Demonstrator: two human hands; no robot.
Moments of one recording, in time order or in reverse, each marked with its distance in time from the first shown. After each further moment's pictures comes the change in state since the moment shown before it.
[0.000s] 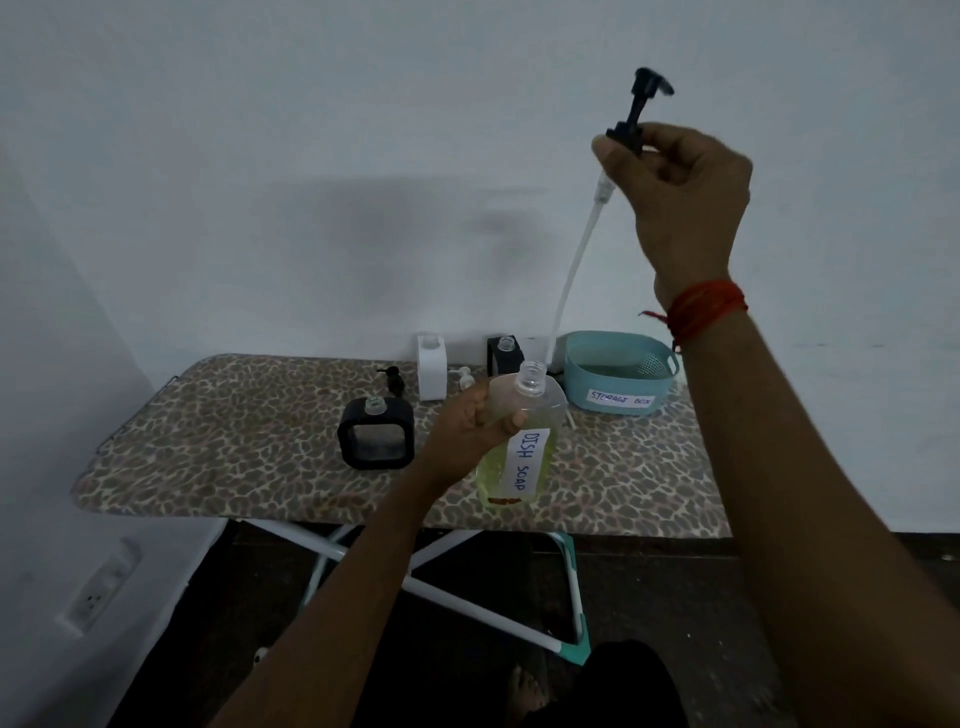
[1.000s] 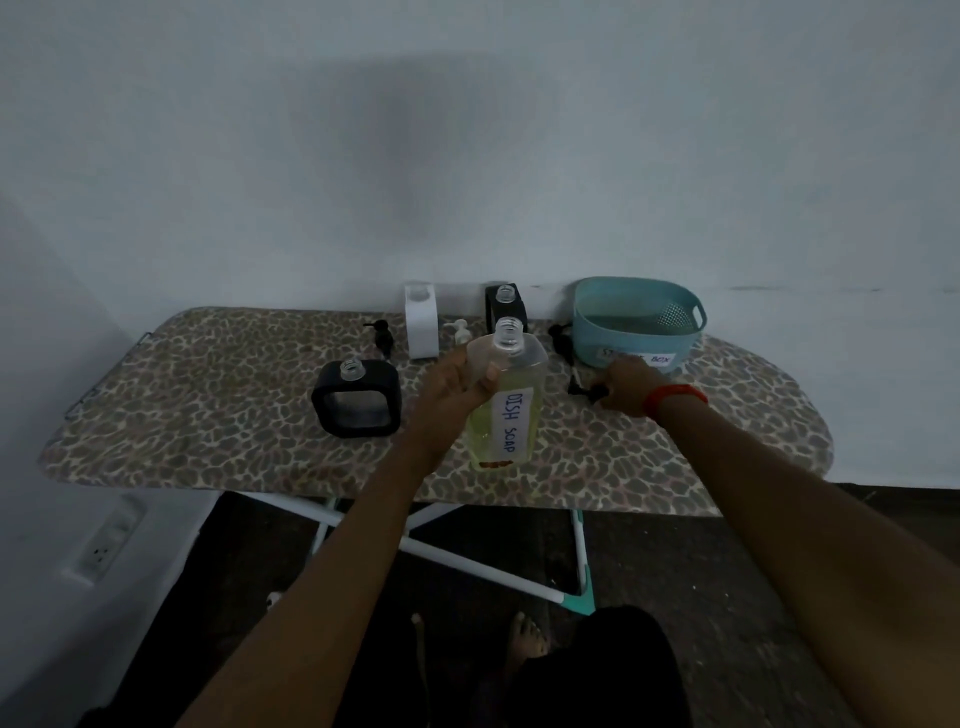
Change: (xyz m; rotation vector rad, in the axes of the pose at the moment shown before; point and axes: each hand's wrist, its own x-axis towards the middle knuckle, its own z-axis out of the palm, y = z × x) left_hand 0.034 -0.056 0.004 -0.074 0.102 -0.099; right_hand -0.069 0.304 -0.052 -1.232 -1.251 0.290
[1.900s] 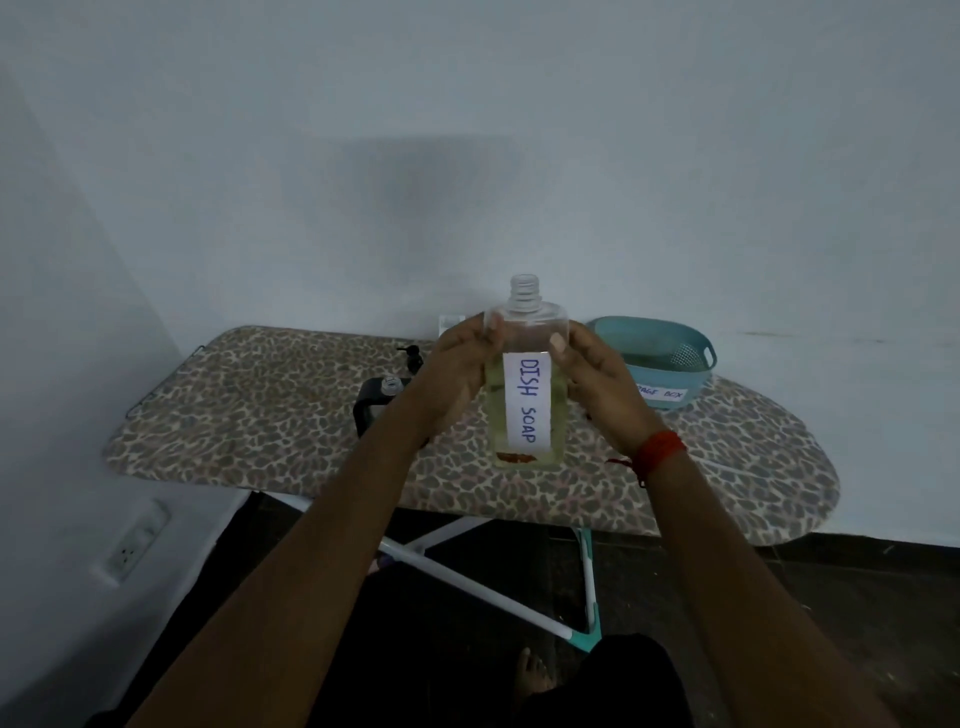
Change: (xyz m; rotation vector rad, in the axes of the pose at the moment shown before) left_hand 0.001 0.080 -0.025 -0.296 -0.109 0.025; right_hand -0.123 -0.137 -0.066 1.405 0.374 -0.491
